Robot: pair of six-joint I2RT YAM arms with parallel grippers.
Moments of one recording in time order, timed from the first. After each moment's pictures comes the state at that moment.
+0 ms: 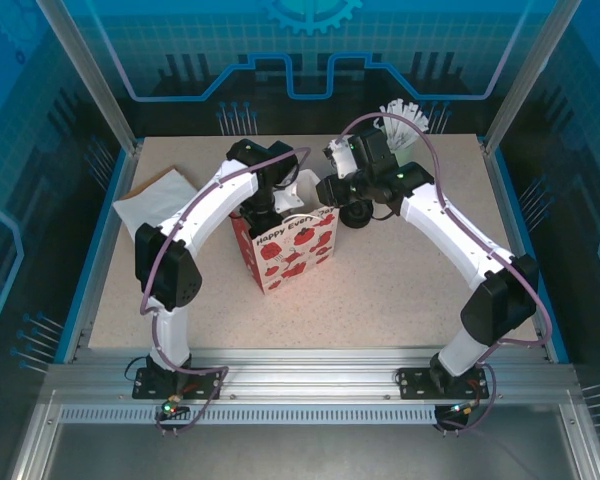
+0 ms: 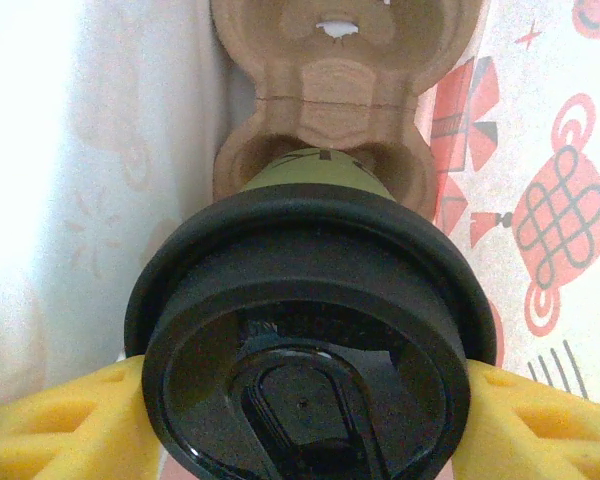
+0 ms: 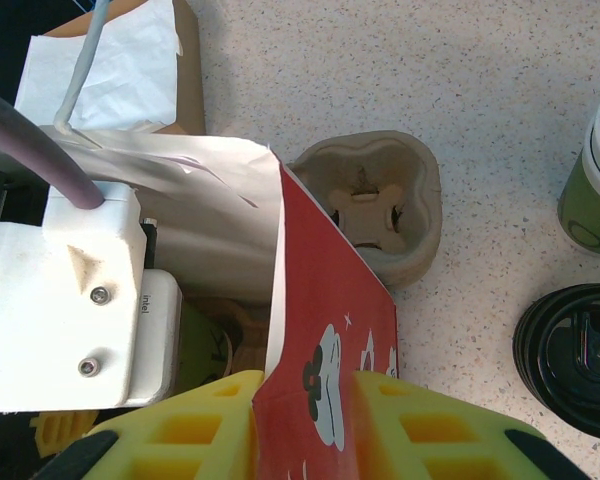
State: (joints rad) left arm -0.50 1.98 1.97 -1.57 0.02 0.36; right arm 0.51 1.64 1.59 -0.73 -0.24 0.16
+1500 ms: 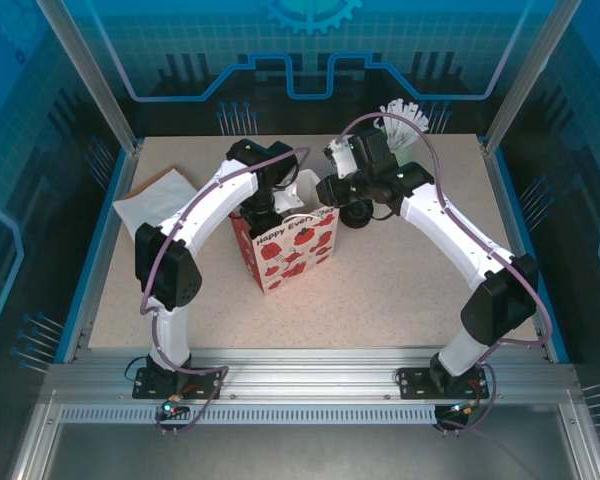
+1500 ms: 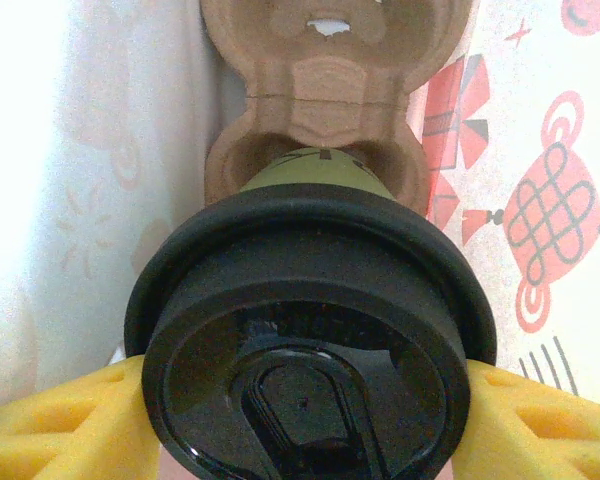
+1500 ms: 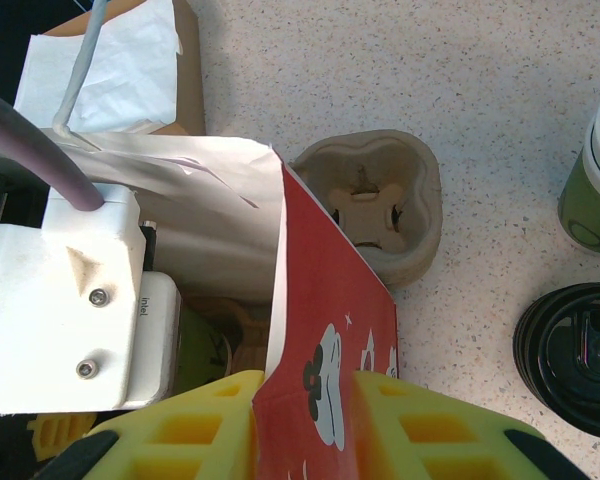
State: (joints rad) left arm -0.50 1.98 1.97 -1.57 0.03 0.36; right arm 0.51 1.64 1.59 -0.73 -0.24 0.16
